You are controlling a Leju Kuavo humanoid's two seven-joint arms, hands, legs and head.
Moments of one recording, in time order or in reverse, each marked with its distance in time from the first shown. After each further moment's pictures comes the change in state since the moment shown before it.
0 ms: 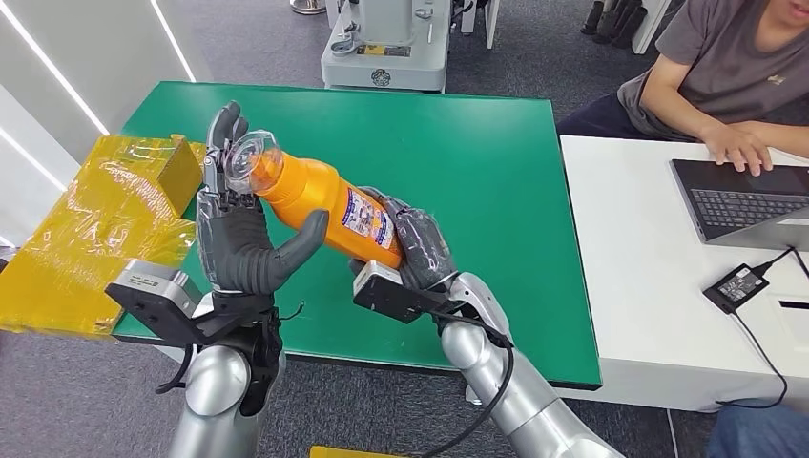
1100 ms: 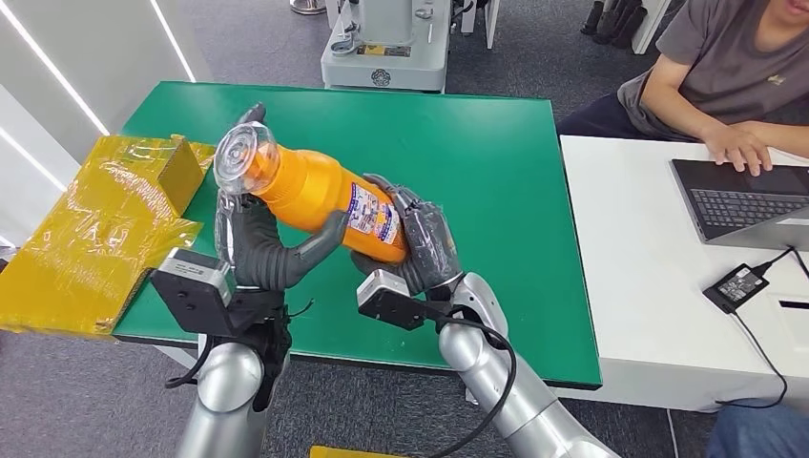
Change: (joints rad) left arm -0.012 -0.019 0.000 0.036 -0.106 0.002 0.051; right arm 0.008 0.005 0.008 -0.021 -0.038 -0.164 -0.109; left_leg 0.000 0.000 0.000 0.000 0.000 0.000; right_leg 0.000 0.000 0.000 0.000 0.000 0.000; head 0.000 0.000
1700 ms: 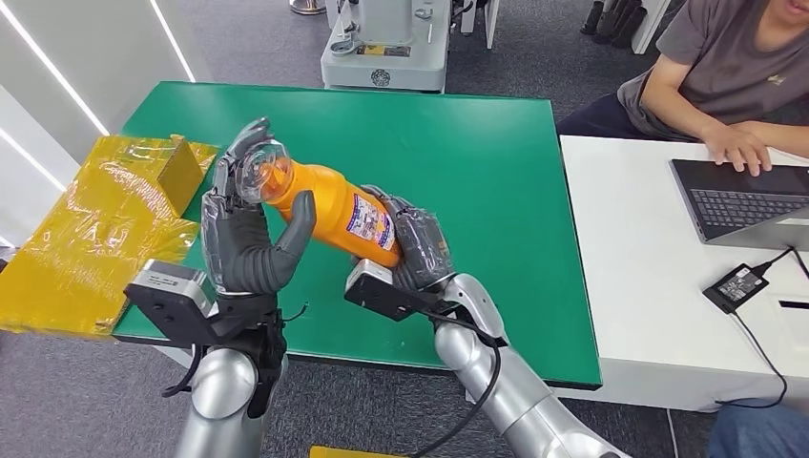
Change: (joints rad) left arm 0.024 -0.003 0.006 -0.030 0.037 0.007 -0.040; right arm -0.033 0.005 0.020 0.096 0.093 0.063 0.159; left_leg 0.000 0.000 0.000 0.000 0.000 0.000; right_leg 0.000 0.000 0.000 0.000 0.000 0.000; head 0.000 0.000
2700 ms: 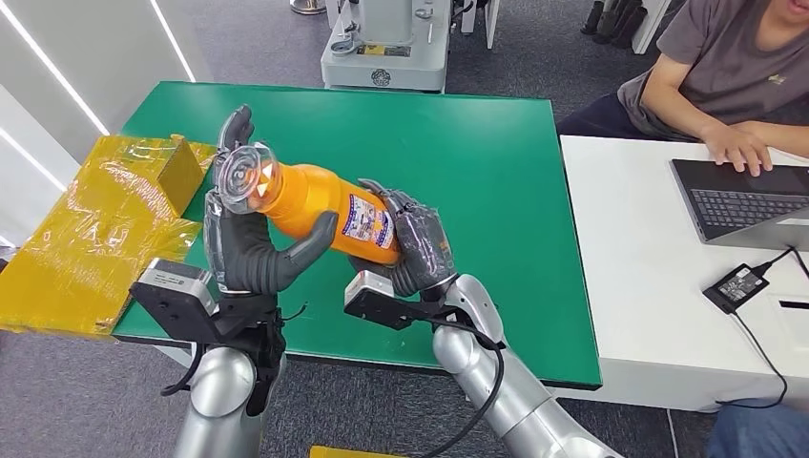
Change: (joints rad) left arm -0.002 0.000 0.010 0.002 -0.009 -0.025 0.016; right arm 0.015 0.003 0.002 -0.041 -0.026 -0.102 -0.094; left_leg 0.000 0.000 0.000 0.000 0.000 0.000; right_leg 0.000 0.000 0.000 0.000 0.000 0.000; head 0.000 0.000
